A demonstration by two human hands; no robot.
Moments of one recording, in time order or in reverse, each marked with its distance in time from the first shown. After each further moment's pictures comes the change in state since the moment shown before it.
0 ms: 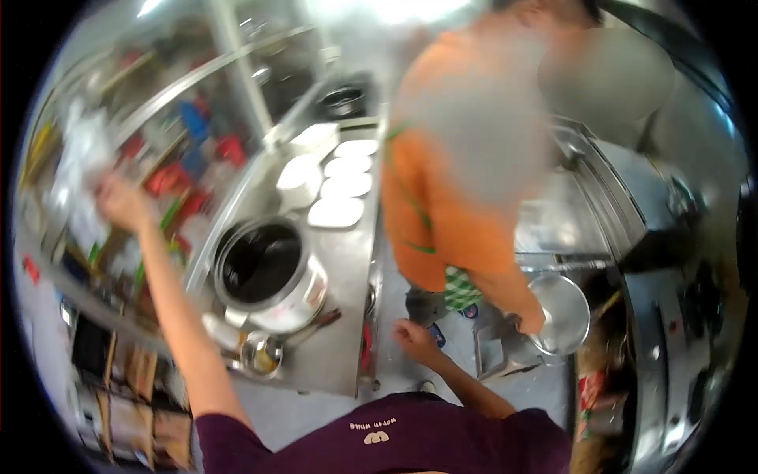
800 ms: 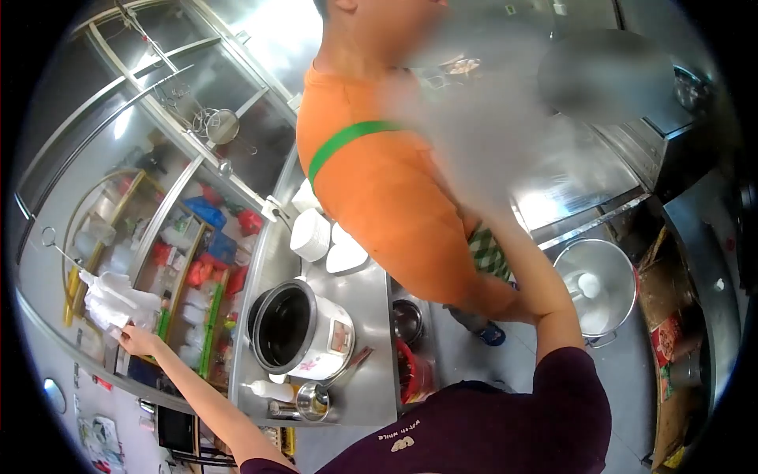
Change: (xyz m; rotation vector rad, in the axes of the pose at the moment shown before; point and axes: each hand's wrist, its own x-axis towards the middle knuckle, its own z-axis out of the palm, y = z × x) left_hand 0.029 0.022 -0.030 -0.014 0.253 -0.201; right_hand 0.159 -0.055 -0.310 -0.049 0.640 -0.673
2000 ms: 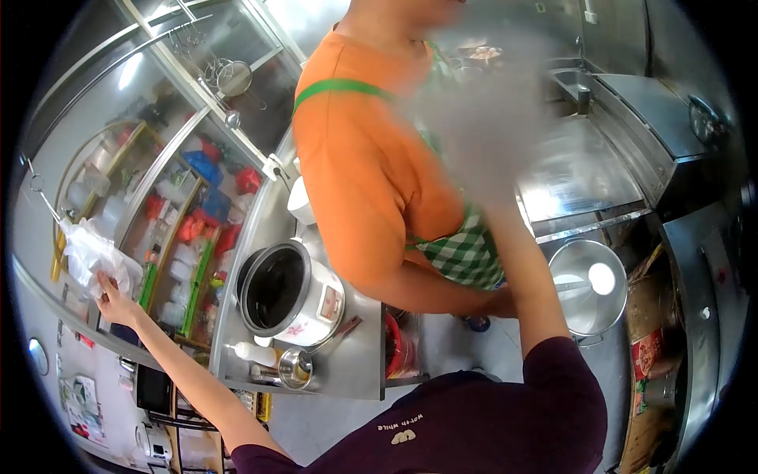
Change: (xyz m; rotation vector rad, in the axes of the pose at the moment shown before) left_hand 0.007 0.027 -0.032 -0.231 -0.207 -0.021; right_hand 0.014 0.044 0.048 0.073 0.054 0.244
